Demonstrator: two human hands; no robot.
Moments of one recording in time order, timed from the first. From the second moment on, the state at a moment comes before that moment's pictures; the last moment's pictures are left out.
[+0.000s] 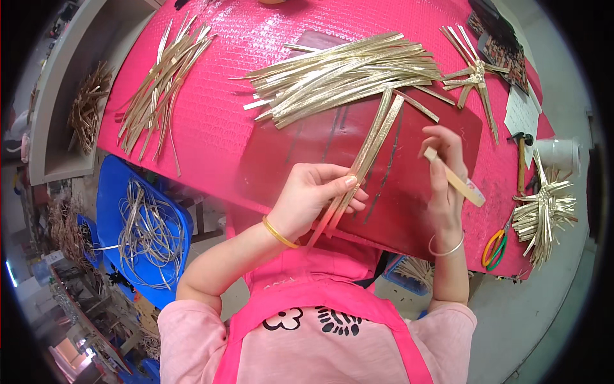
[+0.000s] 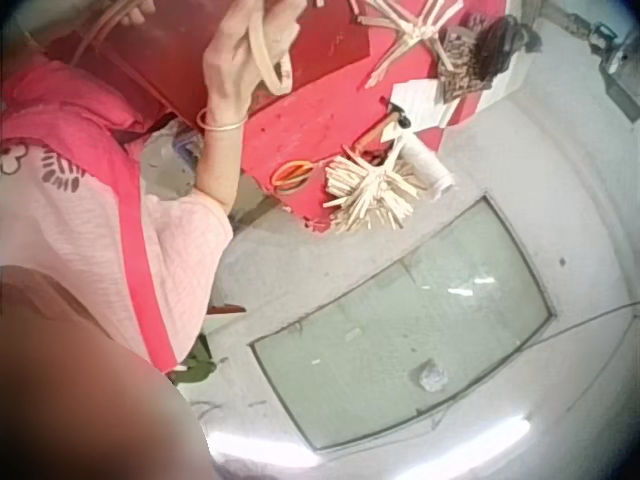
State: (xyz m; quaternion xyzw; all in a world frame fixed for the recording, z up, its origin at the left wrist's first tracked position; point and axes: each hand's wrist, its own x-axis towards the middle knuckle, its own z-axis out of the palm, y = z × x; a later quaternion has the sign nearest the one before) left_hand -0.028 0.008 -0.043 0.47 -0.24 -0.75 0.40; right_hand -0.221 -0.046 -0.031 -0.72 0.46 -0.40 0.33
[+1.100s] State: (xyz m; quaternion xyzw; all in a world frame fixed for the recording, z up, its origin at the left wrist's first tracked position) left_hand -0.025 0.009 -0.044 0.47 -0.36 -0.62 0.52; right_hand -0.155 -0.026 -0.041 -0.59 0.41 -0.40 0.57
